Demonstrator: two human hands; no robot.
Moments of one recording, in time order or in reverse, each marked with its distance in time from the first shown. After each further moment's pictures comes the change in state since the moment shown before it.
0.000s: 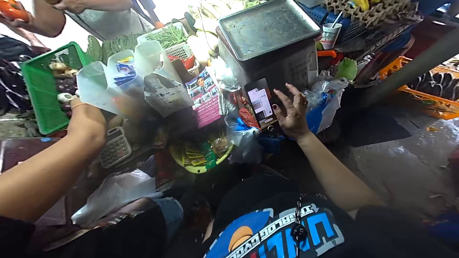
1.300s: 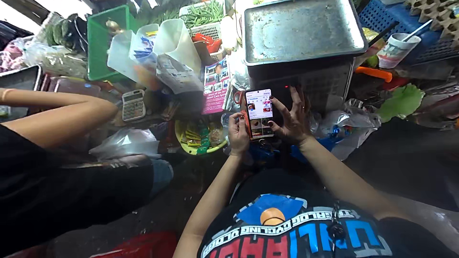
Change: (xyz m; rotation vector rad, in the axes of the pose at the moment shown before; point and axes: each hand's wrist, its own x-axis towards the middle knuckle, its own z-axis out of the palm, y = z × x) left_hand 0.146 0.254 0.103 -0.809 0.482 0.916; right_hand 0.039 0.082 0.028 0.245 -0.190 -0.282
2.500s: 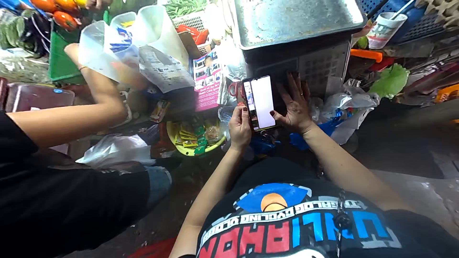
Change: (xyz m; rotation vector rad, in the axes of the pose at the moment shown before) left_hand 0.006 -0.004 -0.013 0.129 -0.188 0.101; right_hand -0.008 0.002 0.004 -0.046 -0.072 0.084
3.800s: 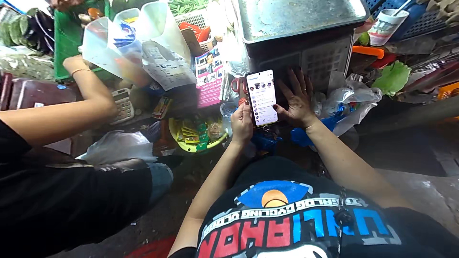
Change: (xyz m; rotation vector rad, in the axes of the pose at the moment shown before) left_hand 0.003 -0.001 -0.002 0.044 -0.018 0.029; right_hand 0.002 -0.001 -0.003 -0.003 -0.031 0.004
